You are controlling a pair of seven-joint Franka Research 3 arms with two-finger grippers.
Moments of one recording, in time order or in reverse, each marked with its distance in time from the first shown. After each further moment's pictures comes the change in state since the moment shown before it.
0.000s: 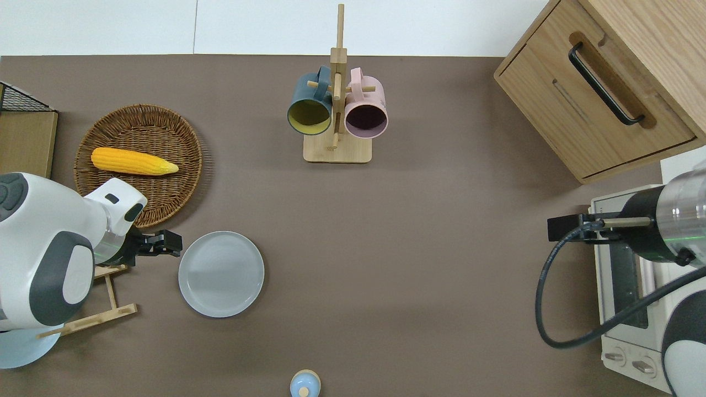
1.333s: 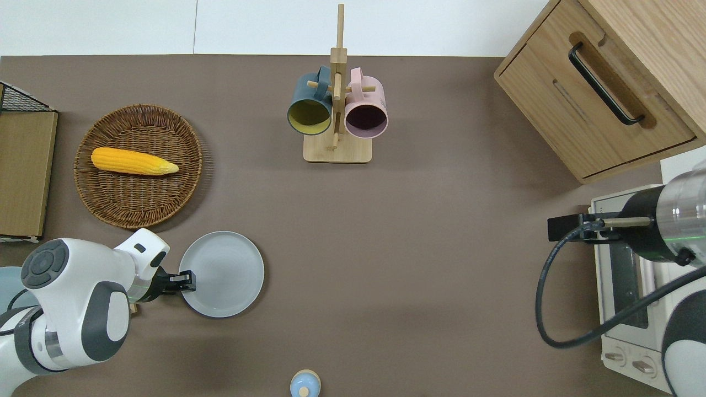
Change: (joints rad) left arm 0.005 -0.034 -0.010 -0.189 -0.131 0.157 0.069; right arm 0.000 0.000 0.000 0.000 0.000 0.000 0.000
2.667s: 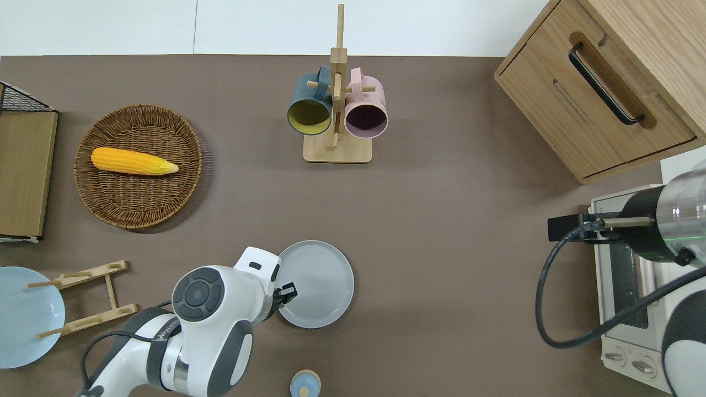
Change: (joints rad) left arm -0.040 -0.016 -0.450 0.000 -0.103 0.068 -0.639; right arm 0.000 0.000 0.000 0.000 0.000 0.000 0.000
